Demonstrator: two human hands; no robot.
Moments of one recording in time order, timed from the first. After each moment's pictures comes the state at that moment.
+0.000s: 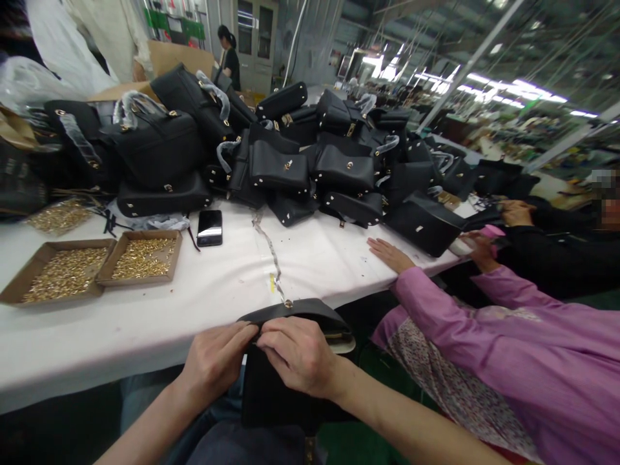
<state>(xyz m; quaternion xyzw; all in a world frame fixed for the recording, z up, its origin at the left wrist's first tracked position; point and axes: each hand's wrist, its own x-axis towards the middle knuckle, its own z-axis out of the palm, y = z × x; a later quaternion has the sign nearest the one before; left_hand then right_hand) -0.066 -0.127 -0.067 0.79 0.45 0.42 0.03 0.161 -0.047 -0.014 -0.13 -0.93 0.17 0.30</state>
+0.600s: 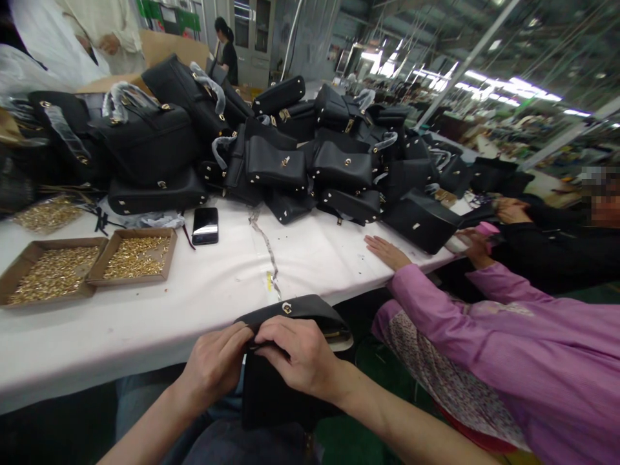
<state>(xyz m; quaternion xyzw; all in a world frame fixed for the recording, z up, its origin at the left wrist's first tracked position) -0.058 -0.127 -0.074 0.79 0.45 0.42 0.03 0.164 -0.047 -0.011 -0.19 -0.89 0.29 0.29</state>
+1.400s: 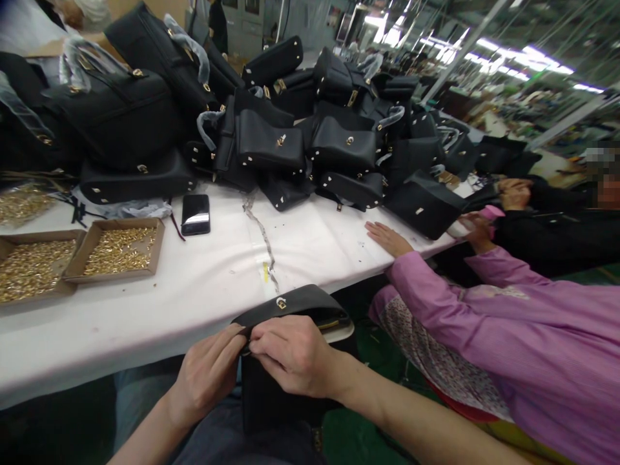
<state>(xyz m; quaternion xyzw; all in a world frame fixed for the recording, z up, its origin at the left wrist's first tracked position) -0.062 -0.145 -0.102 0.81 0.42 0.40 0.00 0.167 -0.043 -0.015 -0.12 -0.93 0.26 0.24</state>
